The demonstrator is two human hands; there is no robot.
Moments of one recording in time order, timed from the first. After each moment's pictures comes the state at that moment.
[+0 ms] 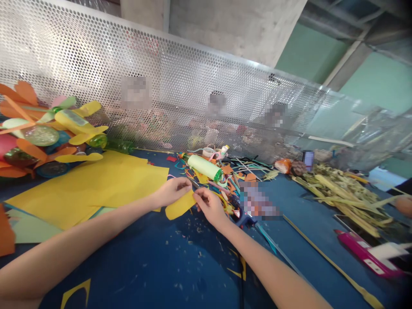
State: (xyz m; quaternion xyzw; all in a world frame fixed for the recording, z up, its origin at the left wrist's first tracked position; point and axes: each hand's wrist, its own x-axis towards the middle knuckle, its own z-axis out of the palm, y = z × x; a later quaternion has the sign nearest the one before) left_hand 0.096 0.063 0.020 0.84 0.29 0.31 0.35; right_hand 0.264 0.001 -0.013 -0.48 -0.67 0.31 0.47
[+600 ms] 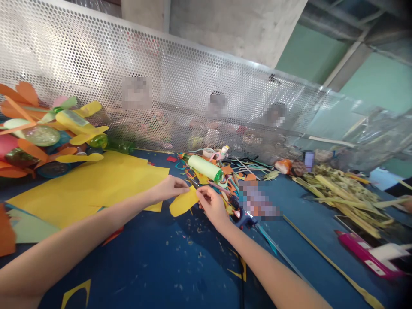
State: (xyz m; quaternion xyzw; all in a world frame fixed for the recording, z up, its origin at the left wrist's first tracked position) left_hand 0.089 0.075 0.018 0.78 0.33 0.25 0.46; right_hand 0.265 0.000 -0.011 -0.51 -0.66 0.24 0.50
